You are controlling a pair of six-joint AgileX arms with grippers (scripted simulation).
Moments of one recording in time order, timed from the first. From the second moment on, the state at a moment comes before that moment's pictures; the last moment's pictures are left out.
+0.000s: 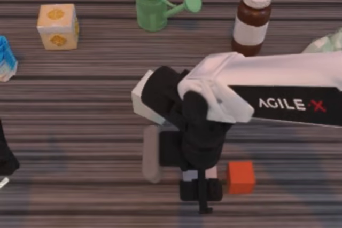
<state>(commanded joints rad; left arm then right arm) 0.02 0.00 0.00 0.00 0.00 0.00 0.86 2.06 1.39 -0.89 -0.01 -0.70</state>
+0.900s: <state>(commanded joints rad) 0.02 0.00 0.00 0.00 0.00 0.00 0.86 2.06 1.39 -0.89 -0.01 -0.70</state>
